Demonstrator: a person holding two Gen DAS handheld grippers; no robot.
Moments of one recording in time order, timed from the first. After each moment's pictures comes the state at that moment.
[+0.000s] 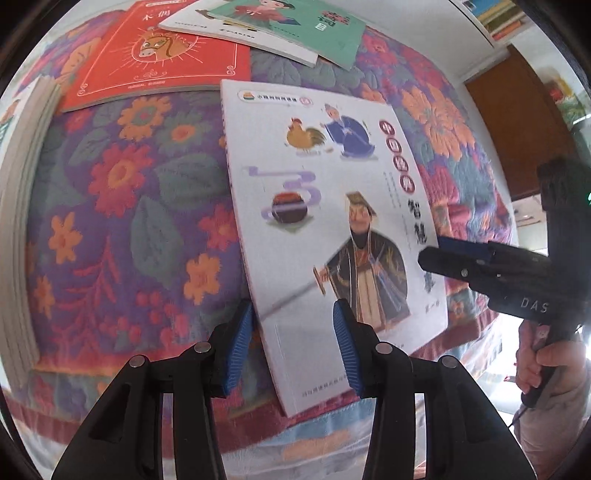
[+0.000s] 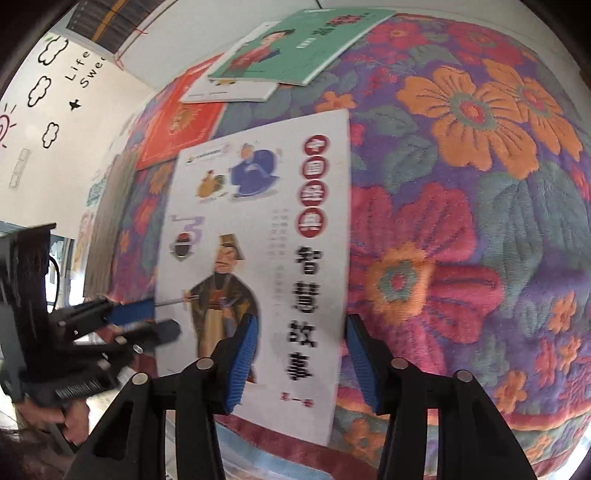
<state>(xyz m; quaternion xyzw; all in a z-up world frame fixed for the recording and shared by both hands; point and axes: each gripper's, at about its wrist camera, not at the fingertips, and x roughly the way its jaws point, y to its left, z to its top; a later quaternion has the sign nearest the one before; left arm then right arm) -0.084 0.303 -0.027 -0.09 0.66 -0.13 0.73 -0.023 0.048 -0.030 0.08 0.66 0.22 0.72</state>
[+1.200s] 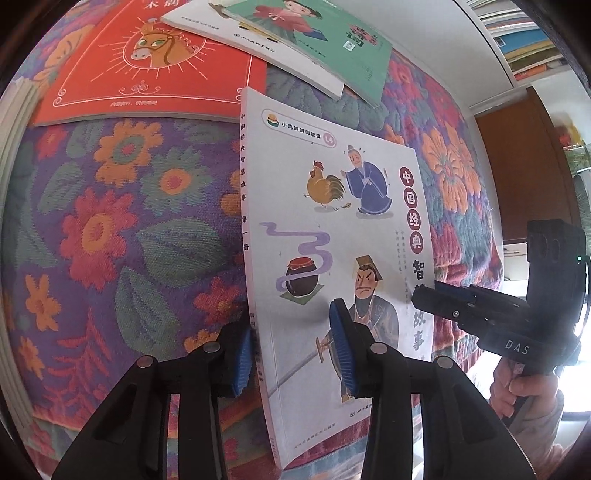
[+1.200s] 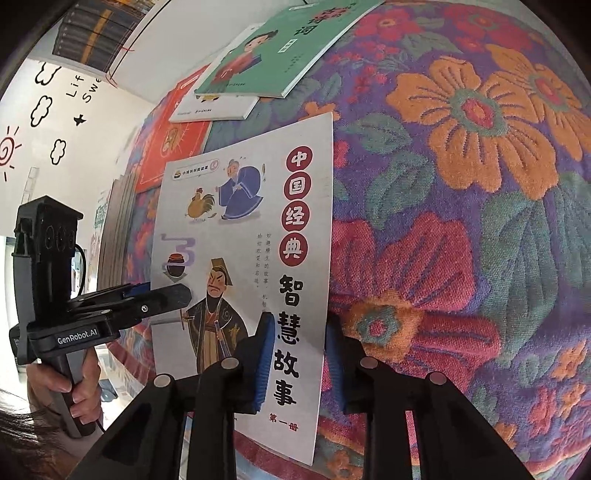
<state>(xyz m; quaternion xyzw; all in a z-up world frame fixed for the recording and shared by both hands) -0.043 0.310 -0.037 -0.15 0.66 -0.12 0.72 -0.003 0.043 -0.039 0.12 0.66 0.24 0.70</state>
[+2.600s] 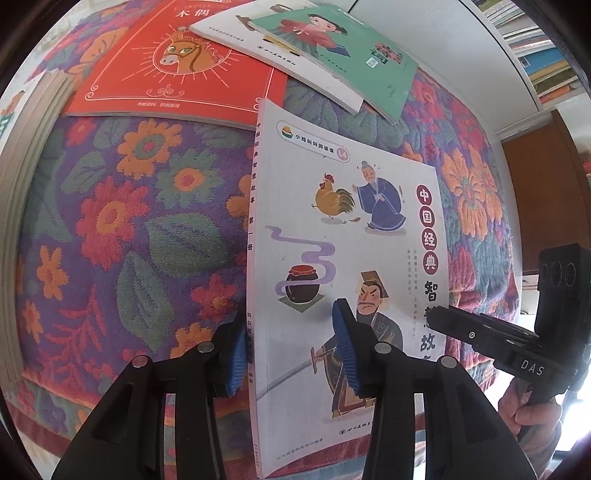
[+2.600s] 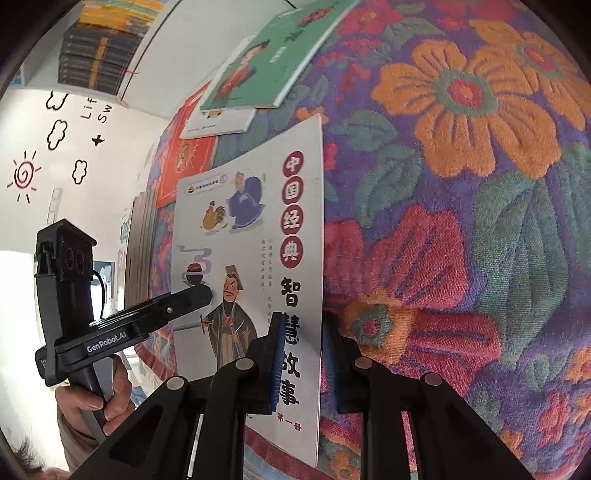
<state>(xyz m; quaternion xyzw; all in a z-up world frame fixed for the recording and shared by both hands) -0.046 0.298 -0.037 -0.16 0.65 -0.04 0.74 -0.006 0.033 -0.040 0.18 0.65 0.27 0.69</state>
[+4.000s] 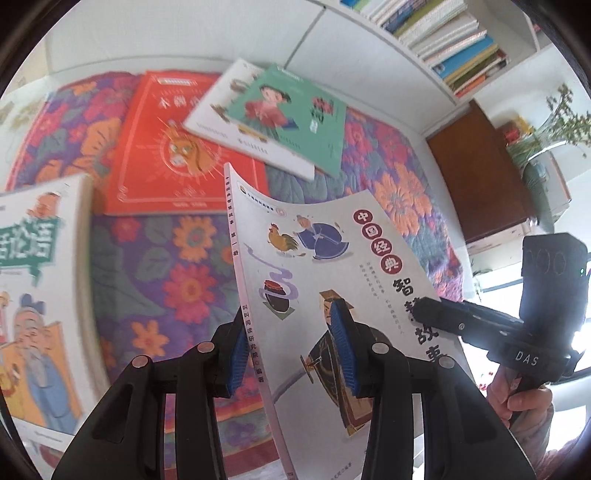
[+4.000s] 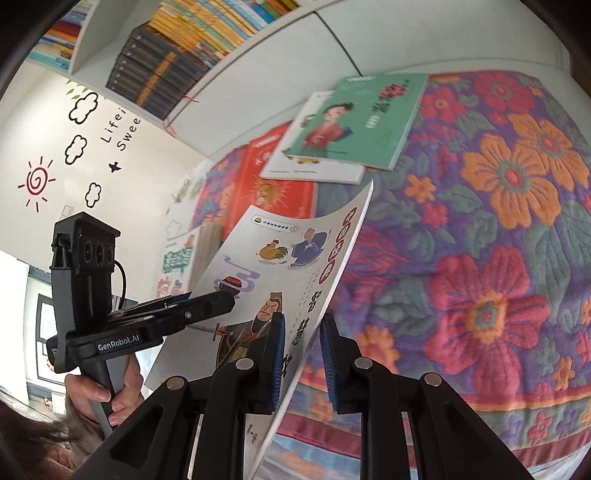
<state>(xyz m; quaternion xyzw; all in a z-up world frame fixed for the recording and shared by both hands) -0.044 0.374 0.045 -0.14 0.59 -0.18 0.78 -0.050 0.133 0.057 0.19 0.56 0.25 0.77</state>
